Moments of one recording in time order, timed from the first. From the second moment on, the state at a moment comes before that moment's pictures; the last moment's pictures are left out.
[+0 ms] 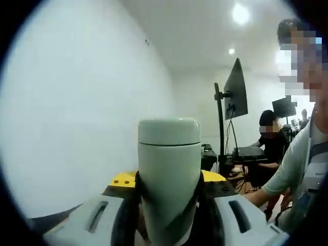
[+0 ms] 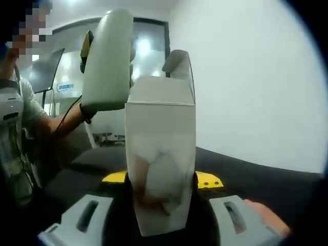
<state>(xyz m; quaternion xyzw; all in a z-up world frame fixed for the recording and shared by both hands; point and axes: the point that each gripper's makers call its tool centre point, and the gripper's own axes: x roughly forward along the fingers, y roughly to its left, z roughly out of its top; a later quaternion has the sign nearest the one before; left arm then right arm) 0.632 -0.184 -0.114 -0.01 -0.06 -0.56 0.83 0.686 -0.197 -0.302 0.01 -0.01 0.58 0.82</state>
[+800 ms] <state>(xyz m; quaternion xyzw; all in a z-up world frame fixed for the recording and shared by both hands) 0.686 -0.196 -0.113 0.02 -0.08 -0.52 0.85 0.676 -0.191 -0.302 0.00 -0.02 0.57 0.82</state>
